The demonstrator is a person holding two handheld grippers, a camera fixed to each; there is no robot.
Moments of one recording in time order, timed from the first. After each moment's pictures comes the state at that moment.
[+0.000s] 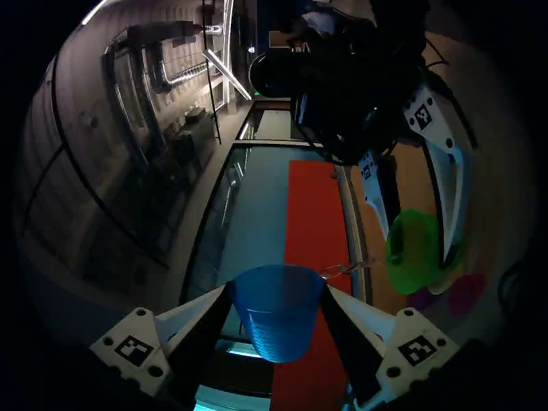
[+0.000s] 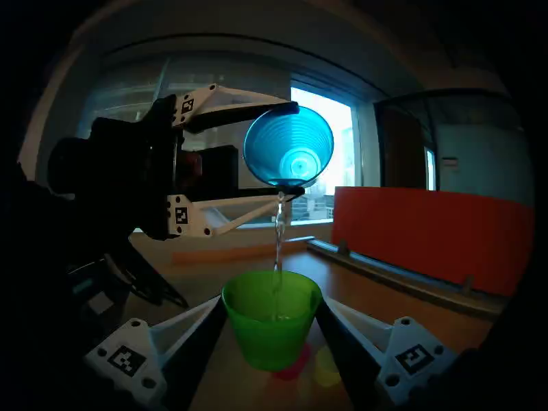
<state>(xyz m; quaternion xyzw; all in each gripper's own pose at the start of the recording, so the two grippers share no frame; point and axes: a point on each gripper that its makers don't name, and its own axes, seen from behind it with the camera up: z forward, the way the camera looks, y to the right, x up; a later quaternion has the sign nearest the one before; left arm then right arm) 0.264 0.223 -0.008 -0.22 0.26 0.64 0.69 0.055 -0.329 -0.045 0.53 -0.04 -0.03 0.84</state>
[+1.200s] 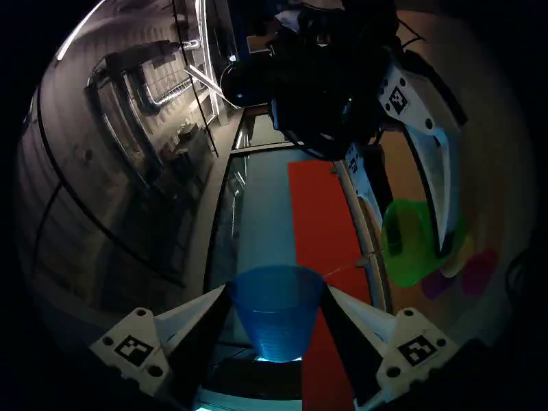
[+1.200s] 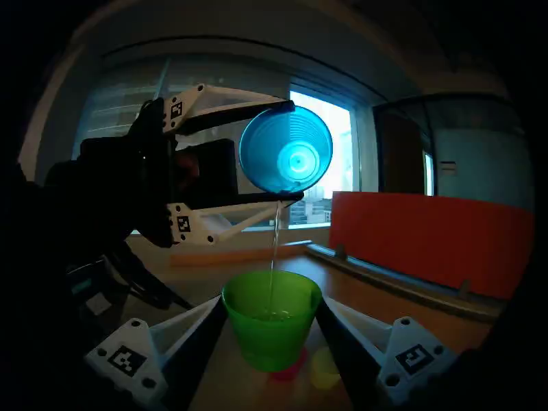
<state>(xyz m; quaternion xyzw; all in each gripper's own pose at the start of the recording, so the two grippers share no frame) 0.269 0.236 -0.015 -0.19 0.30 0.68 0.64 0.061 -0.322 -0.043 0.53 -0.03 -0.03 0.85</state>
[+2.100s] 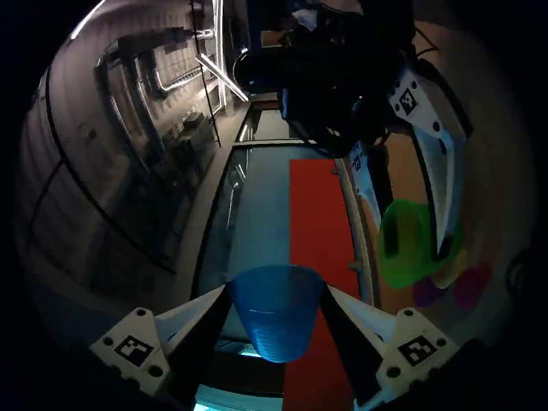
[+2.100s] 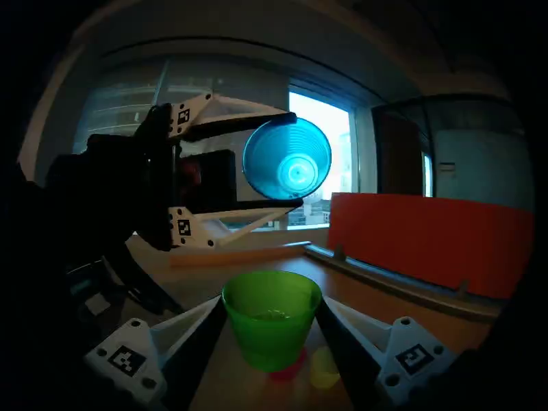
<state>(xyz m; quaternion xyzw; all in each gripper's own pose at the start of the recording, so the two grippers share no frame) 0.266 0.227 -0.004 -0.20 0.27 0.65 0.68 0.063 -0.320 -0.044 0.53 -0.03 -0.03 0.85</state>
